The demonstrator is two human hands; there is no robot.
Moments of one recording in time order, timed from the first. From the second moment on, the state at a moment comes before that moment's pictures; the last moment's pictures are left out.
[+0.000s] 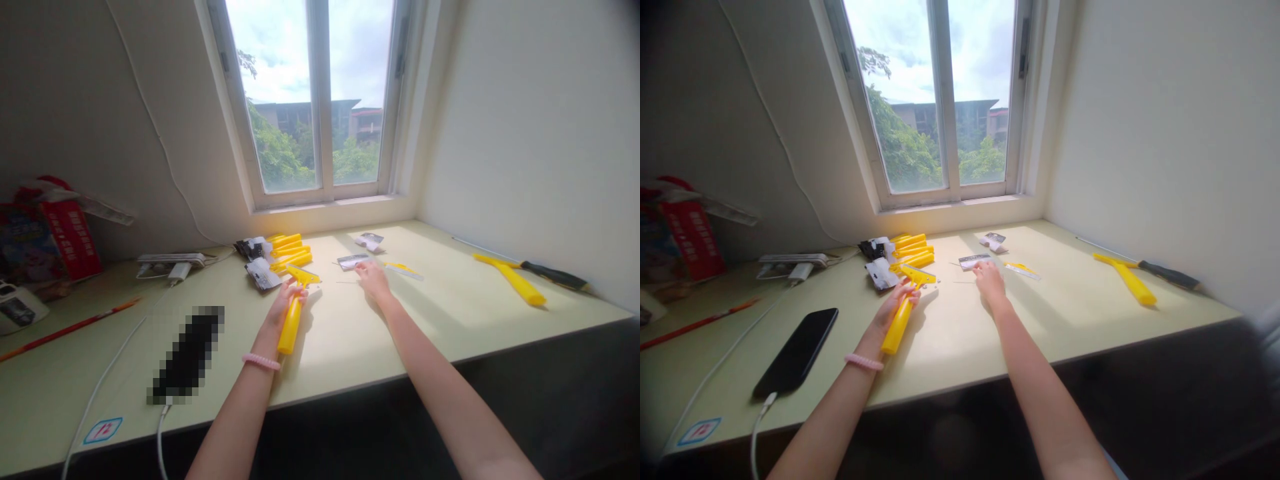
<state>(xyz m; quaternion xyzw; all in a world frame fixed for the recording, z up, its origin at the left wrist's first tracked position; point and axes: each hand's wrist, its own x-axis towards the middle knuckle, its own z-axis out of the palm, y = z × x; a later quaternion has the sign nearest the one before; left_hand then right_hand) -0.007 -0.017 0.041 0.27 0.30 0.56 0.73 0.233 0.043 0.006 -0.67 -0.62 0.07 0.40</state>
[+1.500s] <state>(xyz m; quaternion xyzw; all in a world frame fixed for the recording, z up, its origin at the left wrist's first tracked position) -0.005 -0.018 0.038 0.35 0.33 0.56 0.67 0.192 0.011 0.029 -0.40 -0.67 0.16 0.60</state>
